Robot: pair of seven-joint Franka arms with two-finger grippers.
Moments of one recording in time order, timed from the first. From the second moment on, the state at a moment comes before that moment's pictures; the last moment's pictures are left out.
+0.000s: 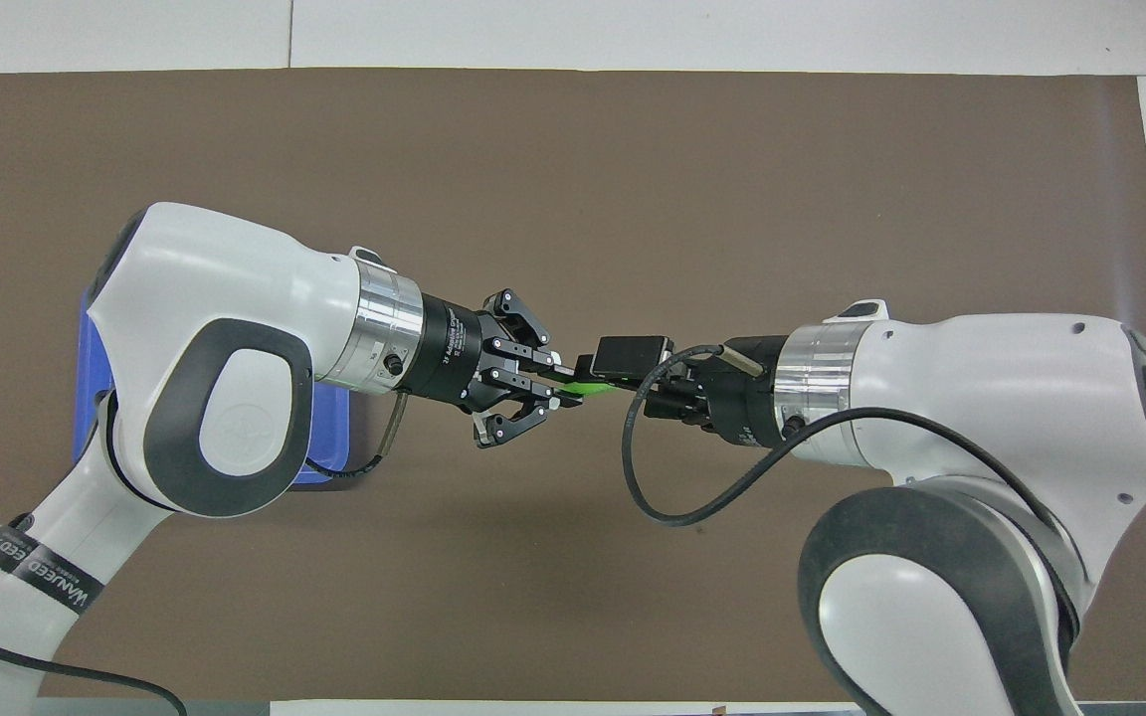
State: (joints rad) left arm 0.58 0.15 -1.16 -1.91 -0.79 2.07 -1.75; right arm 0.41 -0.15 0.03 -2.08 0.81 2.22 0.36
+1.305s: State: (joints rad) left arm 0.58 0.15 -1.16 -1.91 -0.79 2.08 -1.75; right arm 0.41 -0.15 0.02 -2.09 0.80 2.27 0.36
